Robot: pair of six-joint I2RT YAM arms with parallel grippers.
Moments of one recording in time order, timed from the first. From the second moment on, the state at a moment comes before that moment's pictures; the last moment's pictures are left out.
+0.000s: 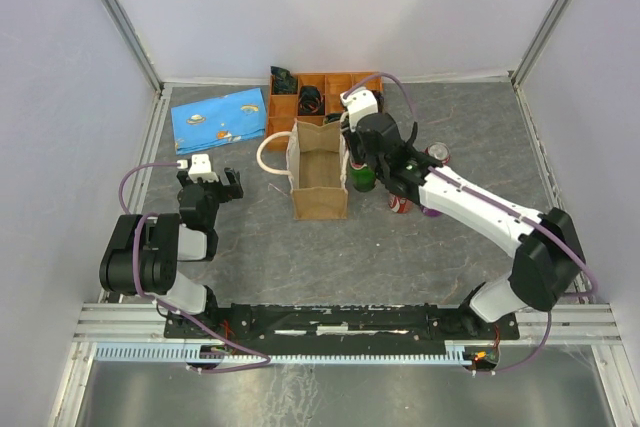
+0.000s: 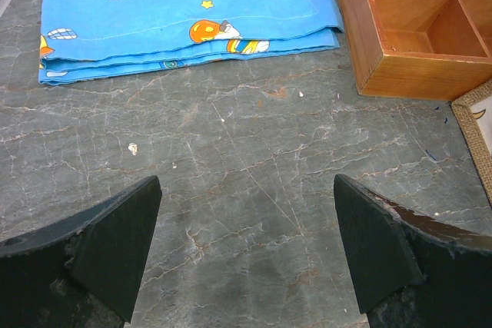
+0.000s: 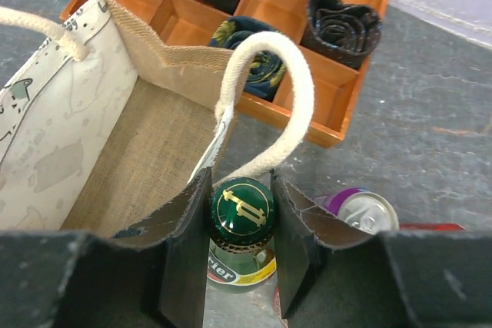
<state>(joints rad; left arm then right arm) 0.01 1.53 0.23 1.15 0.01 -0.06 0.74 1.48 1.20 -0.12 0.41 0.02</state>
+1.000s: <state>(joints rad) 0.01 1.53 0.23 1.15 0.01 -0.06 0.63 1.50 1.01 0.01 0.36 0.08</state>
